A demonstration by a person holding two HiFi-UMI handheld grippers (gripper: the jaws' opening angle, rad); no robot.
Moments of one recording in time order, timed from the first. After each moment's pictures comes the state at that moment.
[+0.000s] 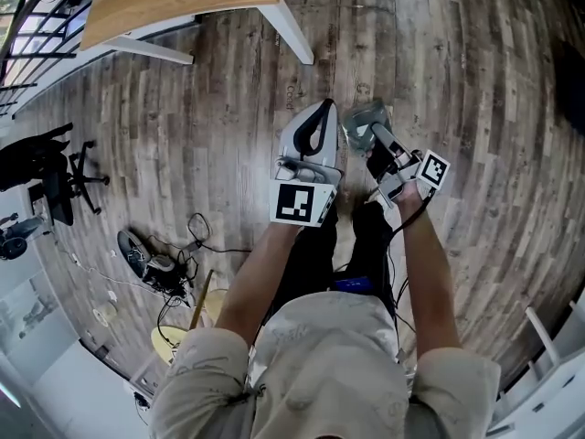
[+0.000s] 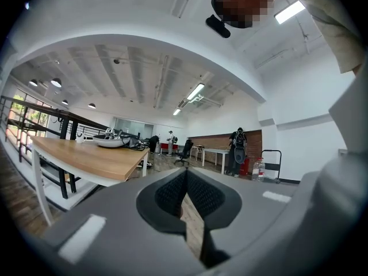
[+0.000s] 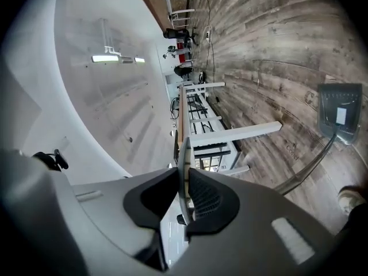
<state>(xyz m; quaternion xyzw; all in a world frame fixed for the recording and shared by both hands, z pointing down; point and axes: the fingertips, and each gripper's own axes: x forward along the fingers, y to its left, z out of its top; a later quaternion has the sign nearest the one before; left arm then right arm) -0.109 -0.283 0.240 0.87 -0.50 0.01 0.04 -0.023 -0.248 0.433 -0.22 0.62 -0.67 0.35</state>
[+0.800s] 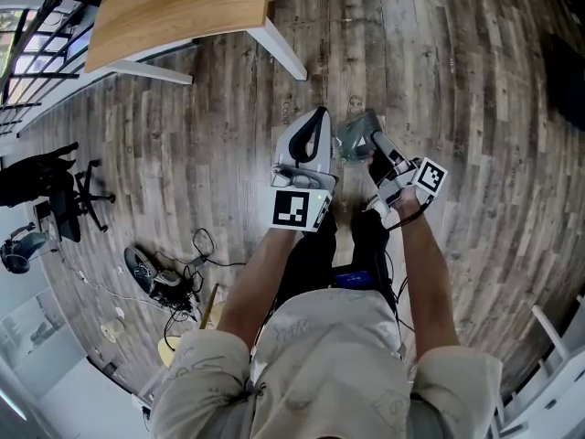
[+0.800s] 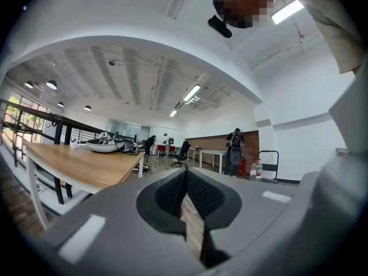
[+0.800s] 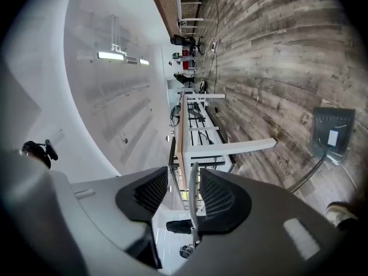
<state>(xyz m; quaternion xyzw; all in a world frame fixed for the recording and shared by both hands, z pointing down) 0.023 -0.238 0.135 0.88 -0.48 0.00 0.02 0.122 -0.201 0.350 -0.28 0.63 -0.64 0.34</state>
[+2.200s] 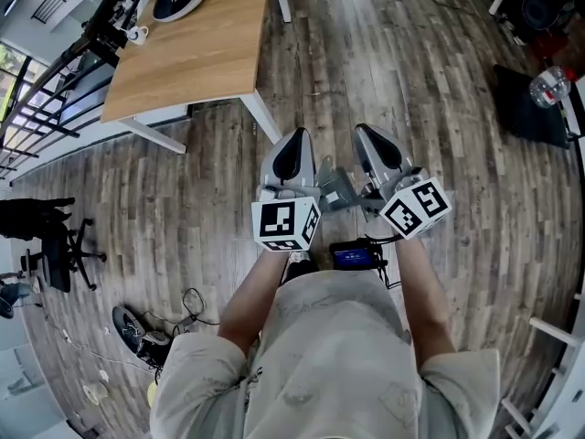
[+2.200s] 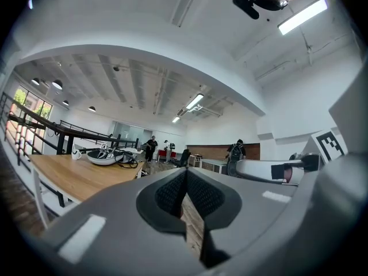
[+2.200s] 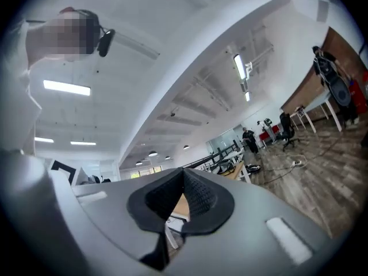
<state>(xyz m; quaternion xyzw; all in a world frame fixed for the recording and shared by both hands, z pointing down) 0.074 0.143 -0.347 0.87 -0.49 -0.03 0.03 0.176 0.162 -0.349 -0.47 0.86 -0.13 0.18</state>
